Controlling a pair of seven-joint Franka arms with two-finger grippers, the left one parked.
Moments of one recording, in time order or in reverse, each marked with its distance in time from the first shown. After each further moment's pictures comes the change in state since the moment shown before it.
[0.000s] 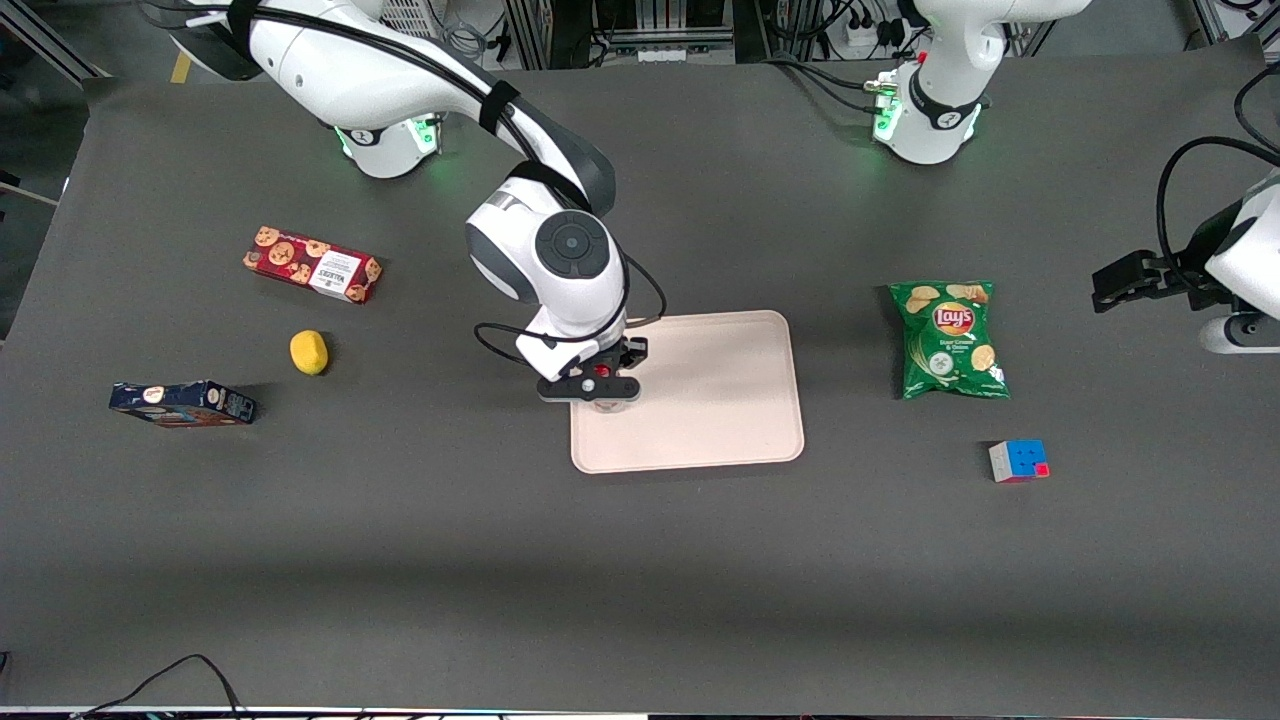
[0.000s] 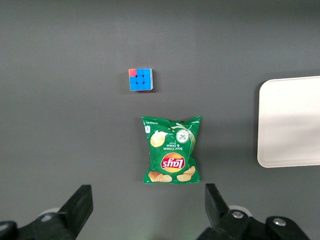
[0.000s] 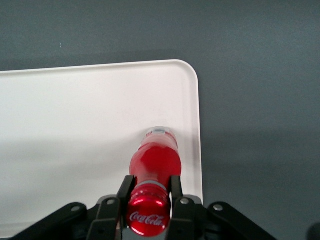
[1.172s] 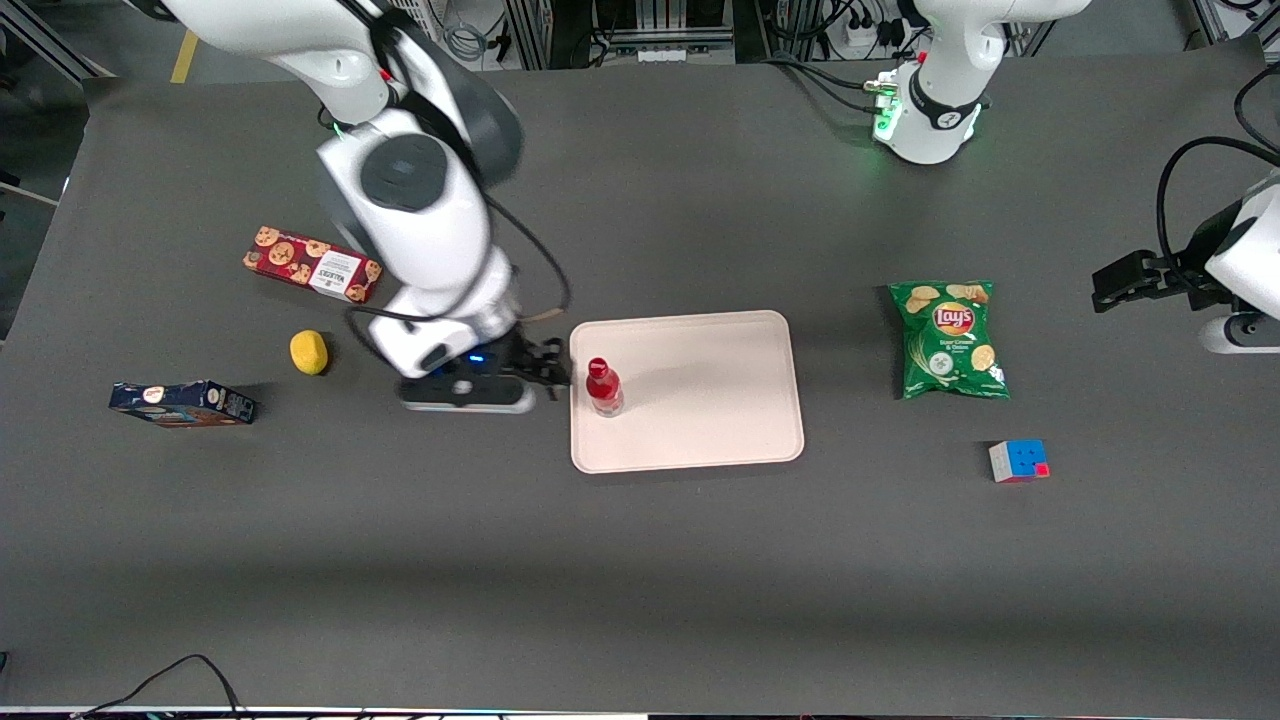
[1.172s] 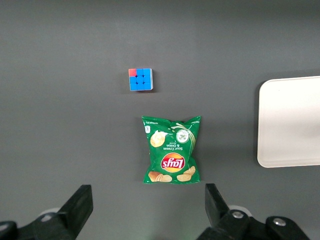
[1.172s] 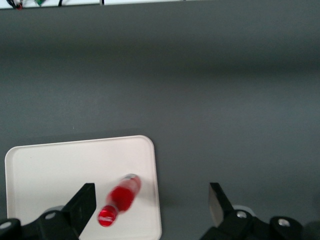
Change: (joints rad) arm -0.163 -0.247 -0.027 0.044 0.057 -0.063 -0.204
